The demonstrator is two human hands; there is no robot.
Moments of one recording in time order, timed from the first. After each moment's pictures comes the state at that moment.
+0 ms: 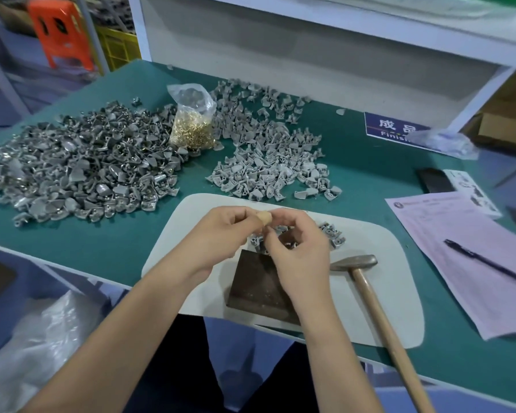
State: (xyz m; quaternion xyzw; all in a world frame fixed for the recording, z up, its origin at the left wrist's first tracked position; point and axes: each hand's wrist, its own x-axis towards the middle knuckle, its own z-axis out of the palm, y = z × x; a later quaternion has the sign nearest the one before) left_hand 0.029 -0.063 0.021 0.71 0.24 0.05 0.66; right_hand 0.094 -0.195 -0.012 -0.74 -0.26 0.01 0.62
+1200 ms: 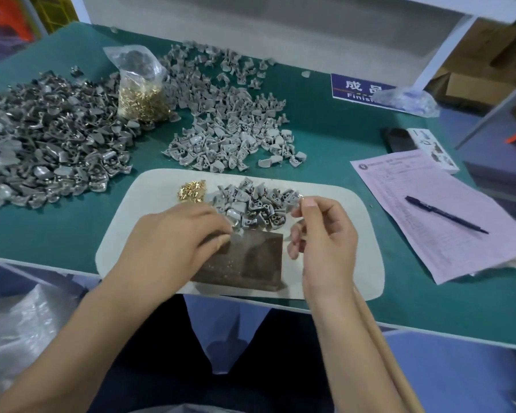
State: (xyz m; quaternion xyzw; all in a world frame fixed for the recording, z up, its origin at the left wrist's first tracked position) left_hand -0.013 -0.083 0.015 0.97 0.02 0.18 0.16; right_hand 0.093 -0.264 0.002 -0.64 -0.05 0.05 0.76
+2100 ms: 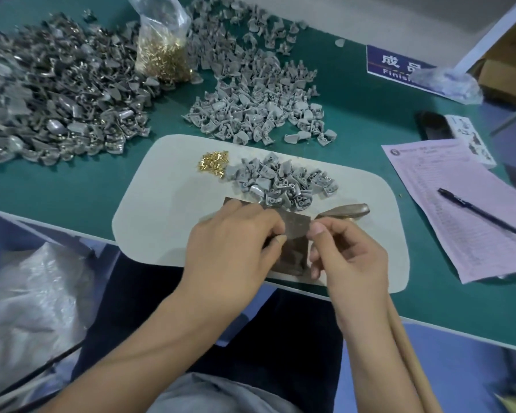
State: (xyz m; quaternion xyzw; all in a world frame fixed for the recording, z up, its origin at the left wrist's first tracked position) left_hand -0.014 -0.143 0.005 0.95 0.15 0.17 0.21; right_hand 0.065 -0.292 -0.017 -0.75 -0.11 0.08 0.65
